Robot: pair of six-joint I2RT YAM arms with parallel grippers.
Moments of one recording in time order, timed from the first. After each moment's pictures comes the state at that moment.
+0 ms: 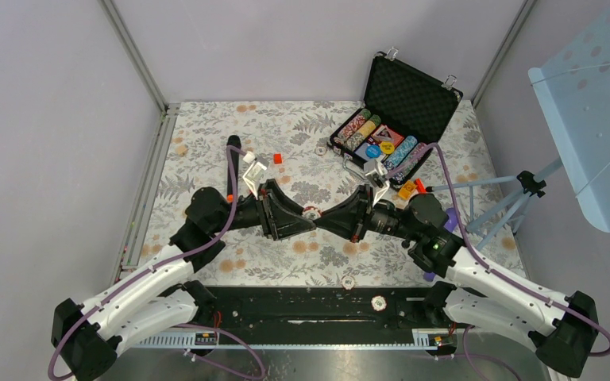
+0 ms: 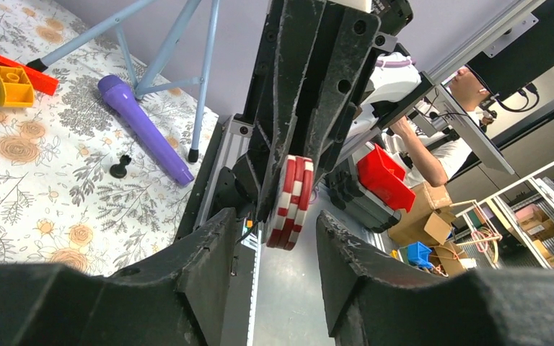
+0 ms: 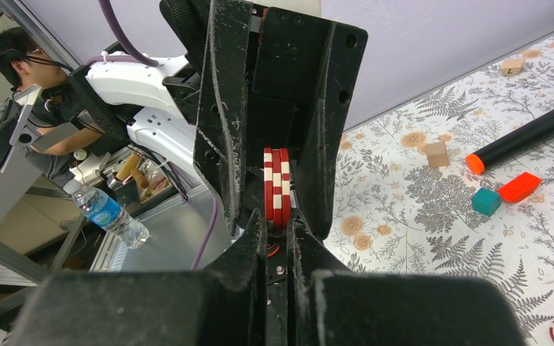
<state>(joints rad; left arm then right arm) -0.72 0.84 0.63 0.40 0.73 -0.82 0.86 0.86 0.62 0.43 -0.51 0.56</state>
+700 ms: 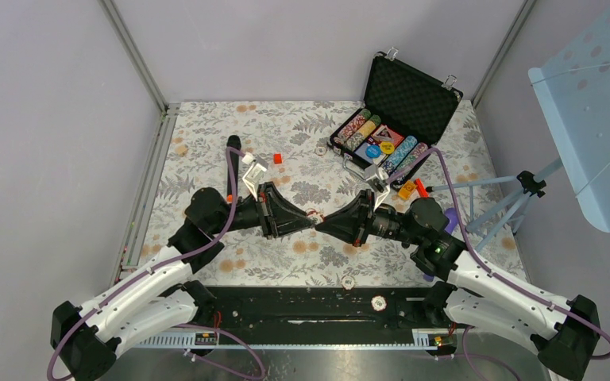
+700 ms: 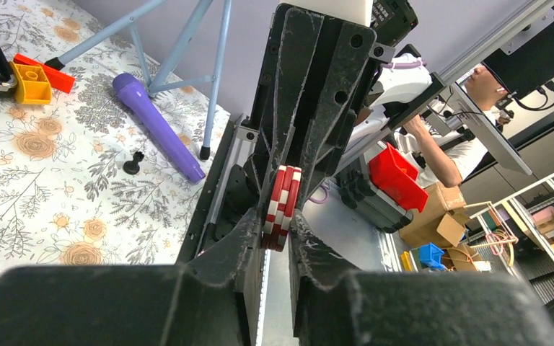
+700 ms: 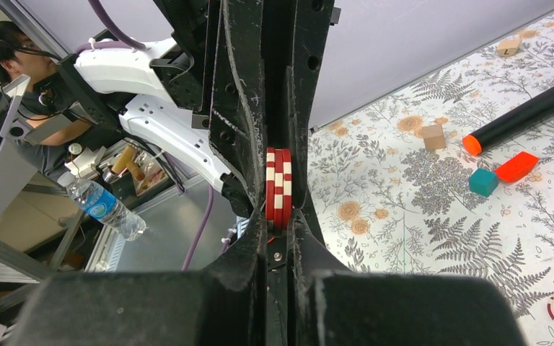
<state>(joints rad) -0.72 0.82 0.63 0.34 0.70 -0.79 0.86 0.82 0.58 0.39 -0.51 0.54</state>
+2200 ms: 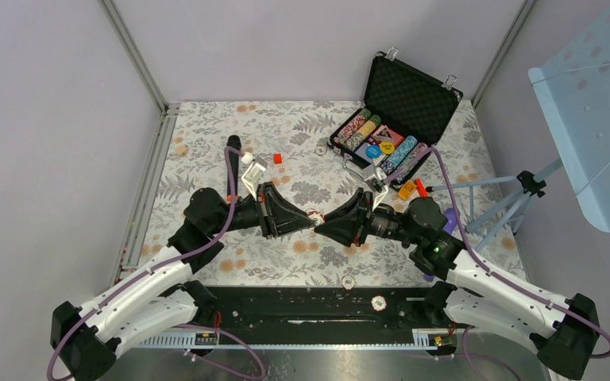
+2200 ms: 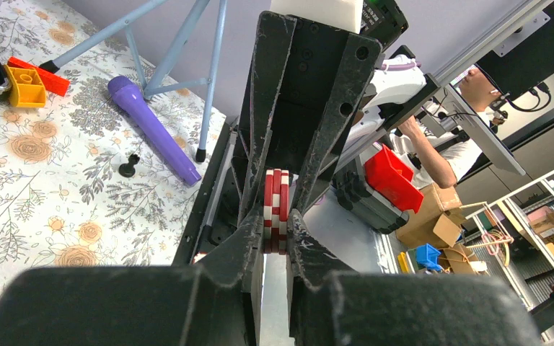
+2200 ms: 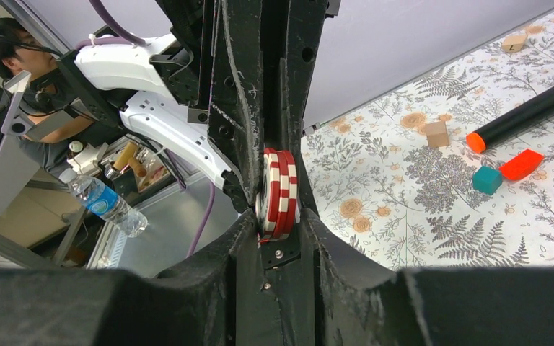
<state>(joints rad) -0.72 0.82 0.63 0.36 0.71 -0.80 0.86 0.83 0.58 0.40 -0.52 0.55</state>
